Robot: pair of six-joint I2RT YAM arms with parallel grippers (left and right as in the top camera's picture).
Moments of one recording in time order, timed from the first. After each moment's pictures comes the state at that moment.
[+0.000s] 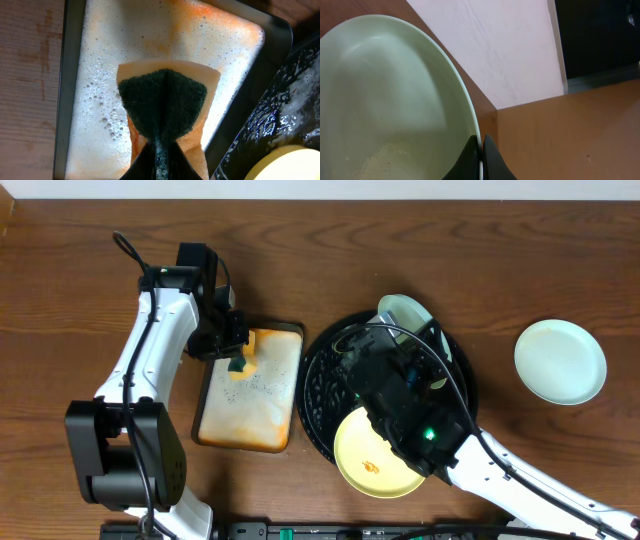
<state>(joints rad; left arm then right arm) -0.04 1.79 1.42 -1.15 0.20 -0.22 0.88 1.30 0.86 -0.19 1.21 -0.49</state>
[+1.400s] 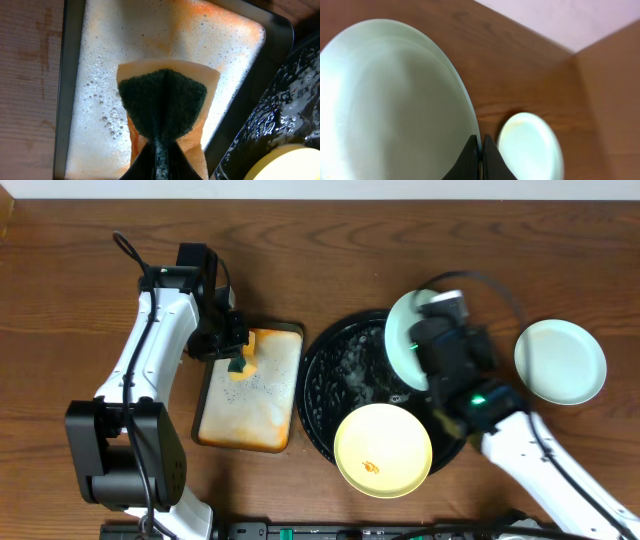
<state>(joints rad) -0.04 1.79 1.42 -1.15 0.20 -0.22 0.51 1.25 0.89 -0.43 0.73 0.02</state>
